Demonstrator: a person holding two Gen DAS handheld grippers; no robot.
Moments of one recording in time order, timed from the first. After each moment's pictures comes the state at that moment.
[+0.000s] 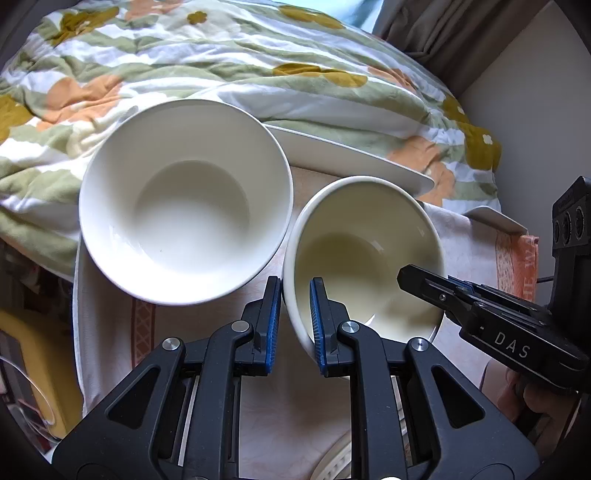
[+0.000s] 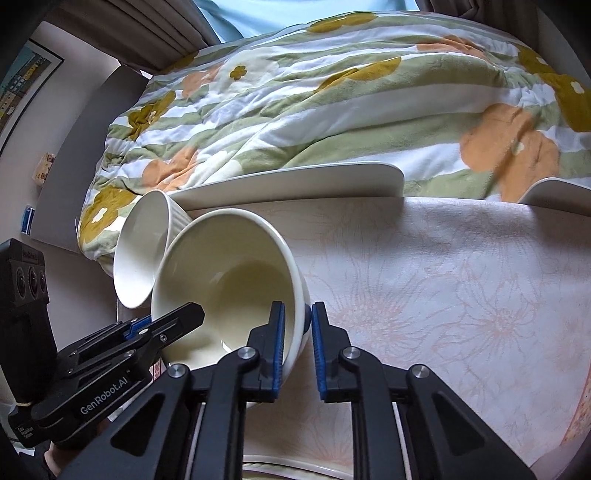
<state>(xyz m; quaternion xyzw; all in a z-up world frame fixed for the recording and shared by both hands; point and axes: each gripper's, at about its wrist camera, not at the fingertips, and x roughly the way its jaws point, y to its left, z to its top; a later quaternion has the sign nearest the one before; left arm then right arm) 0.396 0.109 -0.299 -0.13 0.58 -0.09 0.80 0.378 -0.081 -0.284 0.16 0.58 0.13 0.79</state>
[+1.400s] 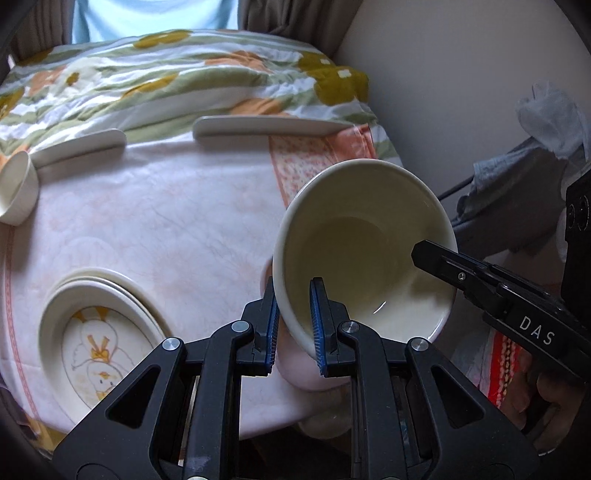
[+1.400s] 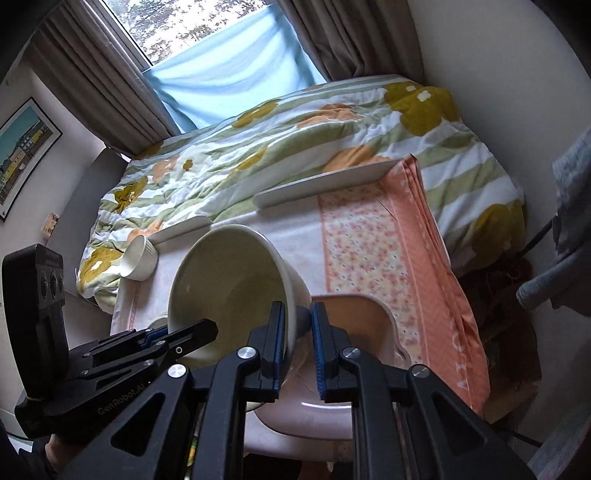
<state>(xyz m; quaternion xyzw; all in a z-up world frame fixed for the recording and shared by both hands) 0.222 -0.193 -0.196 -0.05 0.56 -0.22 0.80 0.141 -0.334 -0.176 0.20 0.47 0.02 0.86</state>
